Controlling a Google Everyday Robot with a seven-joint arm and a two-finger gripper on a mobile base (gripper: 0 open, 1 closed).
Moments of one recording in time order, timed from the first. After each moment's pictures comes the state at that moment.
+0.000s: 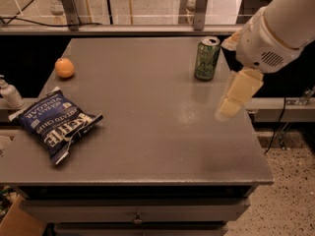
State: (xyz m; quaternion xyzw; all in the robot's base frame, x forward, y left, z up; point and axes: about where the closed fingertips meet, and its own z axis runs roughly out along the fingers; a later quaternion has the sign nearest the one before) arm 0.490 -0.141 0.946 -0.62 0.75 0.03 0.24
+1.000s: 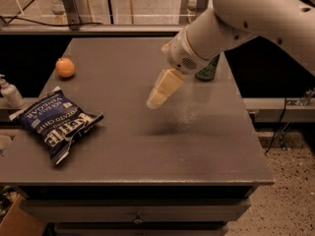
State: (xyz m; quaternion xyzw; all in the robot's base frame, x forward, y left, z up) arm 0.574 -0.015 0.894 -0.61 0.71 0.13 0.32
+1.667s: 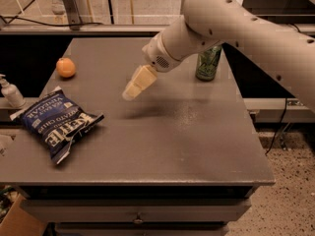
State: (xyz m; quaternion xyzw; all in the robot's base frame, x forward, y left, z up) arm 0.623 0.051 0.872 -0.59 0.71 0.19 0.35
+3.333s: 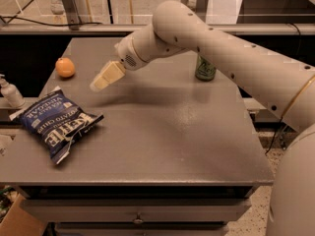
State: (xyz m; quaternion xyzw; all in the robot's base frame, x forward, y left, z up) arm 0.666 0.142 0.863 -0.55 0.68 0.26 0.40
